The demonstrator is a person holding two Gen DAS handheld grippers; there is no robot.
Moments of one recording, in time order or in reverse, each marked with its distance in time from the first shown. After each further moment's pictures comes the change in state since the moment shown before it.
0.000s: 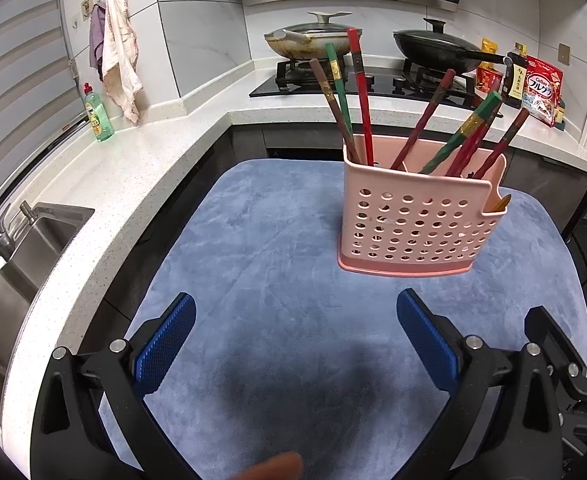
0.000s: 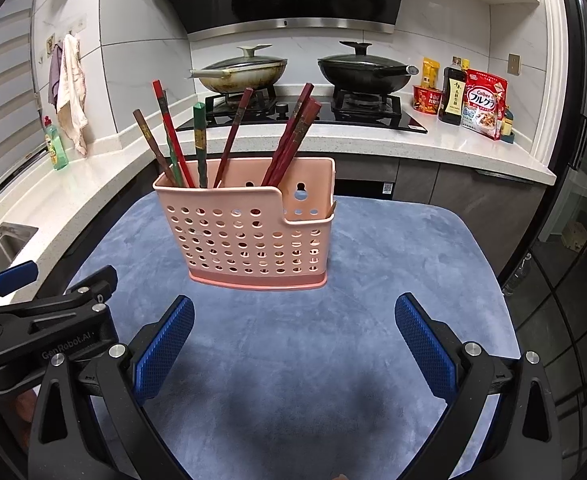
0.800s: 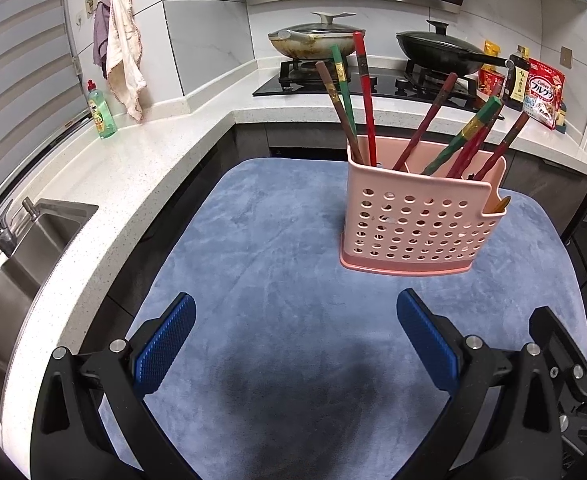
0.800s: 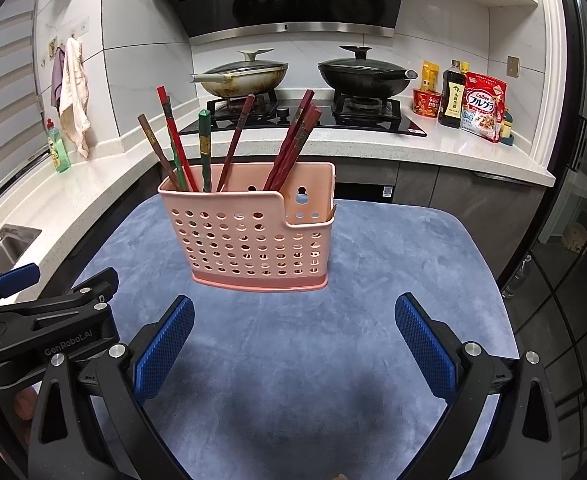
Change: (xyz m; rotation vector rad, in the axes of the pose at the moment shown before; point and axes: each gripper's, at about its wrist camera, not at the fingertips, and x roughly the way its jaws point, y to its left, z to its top) left arm -0.006 0.002 -0.001 -0.016 0.001 0.004; right arm -0.004 0.001 0.000 0.000 -0.015 0.003
